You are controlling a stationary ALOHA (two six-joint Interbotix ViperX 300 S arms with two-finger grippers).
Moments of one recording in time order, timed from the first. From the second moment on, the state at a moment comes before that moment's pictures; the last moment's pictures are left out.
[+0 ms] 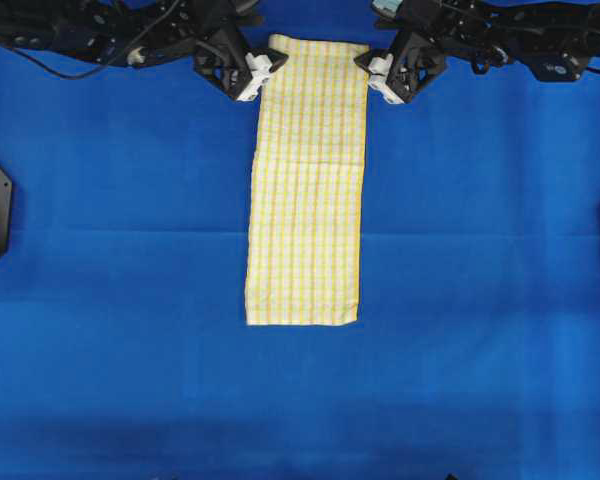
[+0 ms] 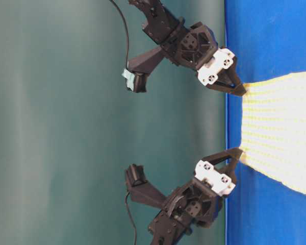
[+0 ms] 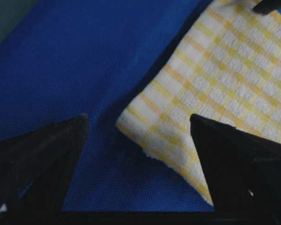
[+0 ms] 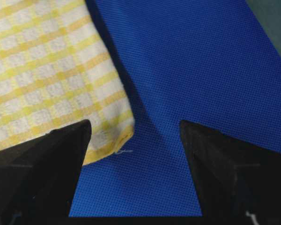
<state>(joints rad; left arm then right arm) 0.53 0.27 0.63 -0.05 -0.22 0.02 -0.56 0.23 0.61 0.03 -0.08 0.06</state>
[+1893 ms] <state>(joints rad) 0.54 0.22 0.59 -0.05 -0.18 0.07 -0.57 0.23 0.58 0.05 -0.10 0.06</state>
